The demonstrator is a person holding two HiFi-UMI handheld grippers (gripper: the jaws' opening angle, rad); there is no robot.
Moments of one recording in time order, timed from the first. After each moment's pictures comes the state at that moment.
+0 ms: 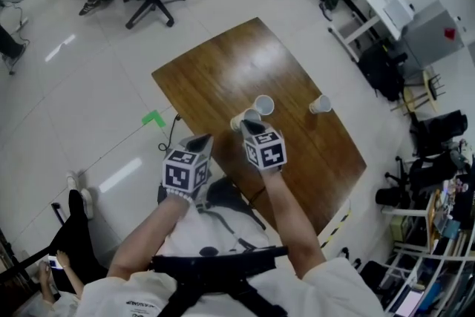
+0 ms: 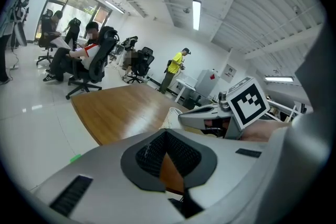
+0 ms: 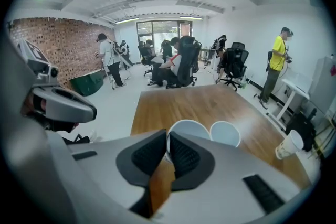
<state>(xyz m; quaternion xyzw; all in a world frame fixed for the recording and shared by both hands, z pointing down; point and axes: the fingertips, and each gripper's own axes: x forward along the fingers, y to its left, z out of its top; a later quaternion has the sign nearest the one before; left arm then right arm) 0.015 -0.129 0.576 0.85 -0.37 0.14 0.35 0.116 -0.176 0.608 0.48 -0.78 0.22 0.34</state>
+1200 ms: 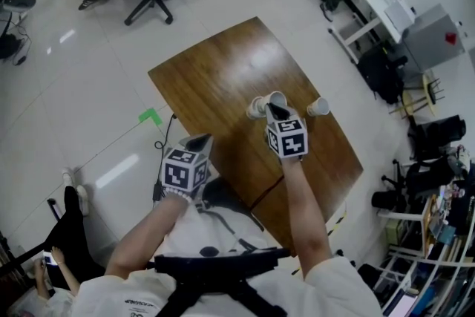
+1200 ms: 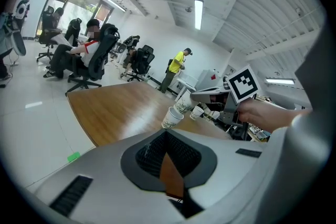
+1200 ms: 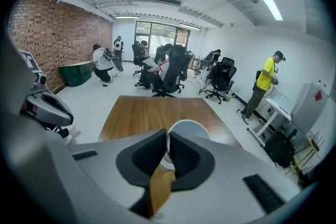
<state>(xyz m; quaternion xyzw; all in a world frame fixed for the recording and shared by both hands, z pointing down) 0.034 -0.136 0.578 0.84 -0.37 0.14 0.37 0.203 -0.227 0.556 0.53 -0.75 0.14 0.36</state>
